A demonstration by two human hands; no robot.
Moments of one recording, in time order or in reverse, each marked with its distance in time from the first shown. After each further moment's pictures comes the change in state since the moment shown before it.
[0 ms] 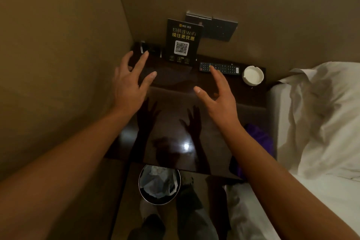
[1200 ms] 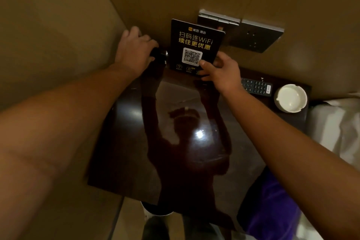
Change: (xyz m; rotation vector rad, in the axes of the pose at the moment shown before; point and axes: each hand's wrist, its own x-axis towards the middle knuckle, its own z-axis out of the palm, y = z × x) left_hand 0.191 -0.044 0.089 0.656 -0.394 0.219; right_hand 0.222 0.061 0.058 0.322 -0.206 0.277
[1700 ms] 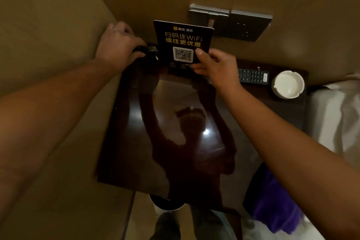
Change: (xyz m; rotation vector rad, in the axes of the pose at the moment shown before) left_hand -0.021 -0.023 -0.039 -0.065 0.054 0.098; right_hand -0.032 -0.014 0.003 0.231 -0.025 -0.052
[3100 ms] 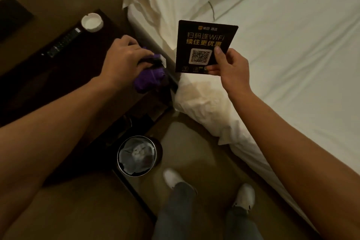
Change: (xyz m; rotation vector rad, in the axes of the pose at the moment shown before) left_hand -0.277 0.440 -0.079 -0.219 0.227 1.053; right_hand -0.614 0.123 -0.179 0.118 1.164 -0.082
